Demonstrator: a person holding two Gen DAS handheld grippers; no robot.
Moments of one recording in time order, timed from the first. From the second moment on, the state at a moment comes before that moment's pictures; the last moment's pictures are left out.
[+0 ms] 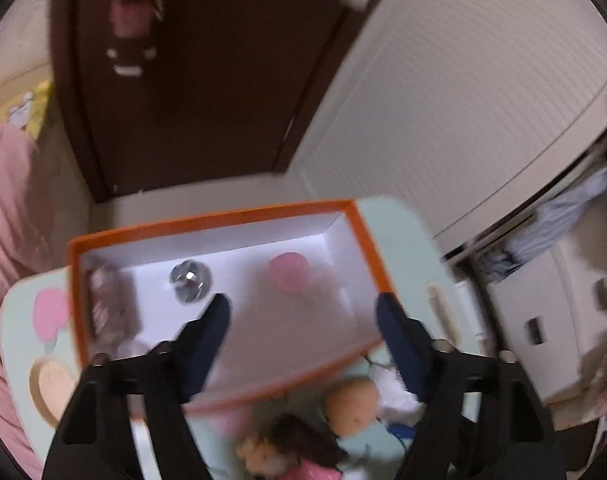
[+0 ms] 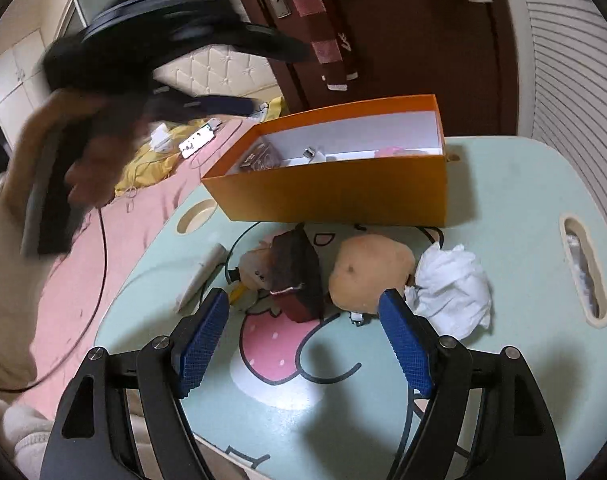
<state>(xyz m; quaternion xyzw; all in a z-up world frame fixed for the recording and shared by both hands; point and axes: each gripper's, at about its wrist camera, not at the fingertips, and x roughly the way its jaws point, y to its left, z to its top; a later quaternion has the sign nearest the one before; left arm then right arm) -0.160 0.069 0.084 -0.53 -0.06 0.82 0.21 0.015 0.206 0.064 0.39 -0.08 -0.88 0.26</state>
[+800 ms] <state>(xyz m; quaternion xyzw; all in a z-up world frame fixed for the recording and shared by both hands) -0.199 0.099 0.039 -0.60 0.01 0.78 0.15 0.007 0.227 0.055 0.41 -0.14 -0.86 0.27</state>
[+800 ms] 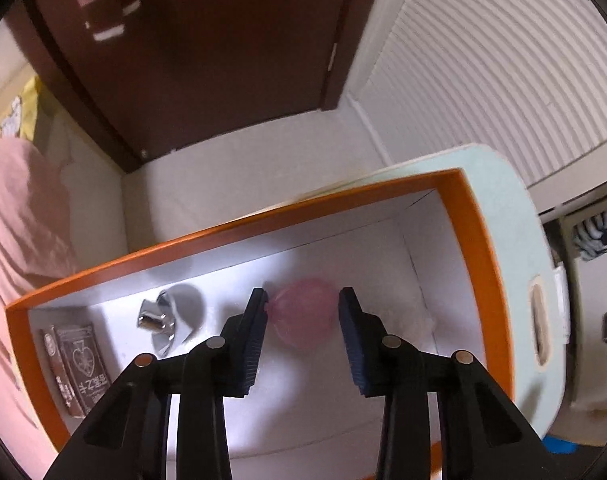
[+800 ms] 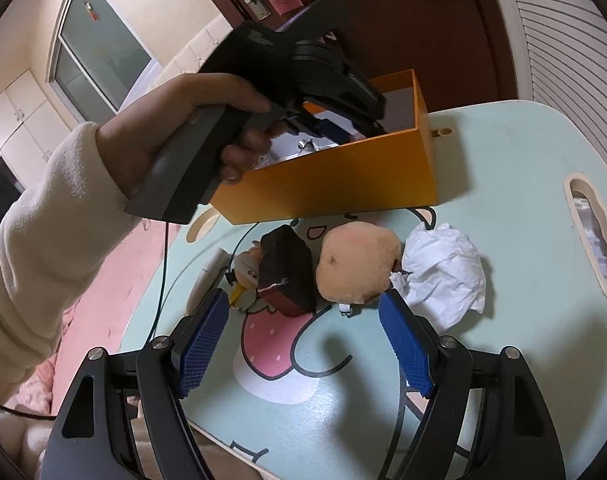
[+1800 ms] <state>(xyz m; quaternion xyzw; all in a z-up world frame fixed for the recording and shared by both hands) -0.192 0.087 0.038 -0.57 0.00 0.81 0.16 0.001 0.232 0.045 0.43 -0.16 -0.85 0.27</state>
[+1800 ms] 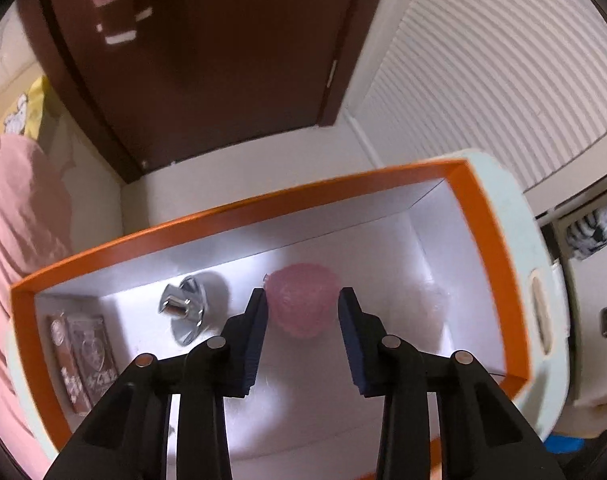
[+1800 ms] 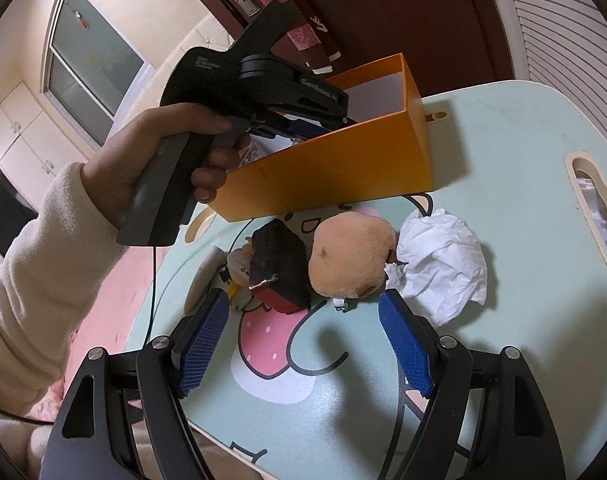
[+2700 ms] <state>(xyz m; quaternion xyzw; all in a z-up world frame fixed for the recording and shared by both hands) 0.000 0.001 0.015 -0.55 -0.03 0.82 0.16 0.002 0.237 0.052 0.41 -0.16 -0.87 0.24</state>
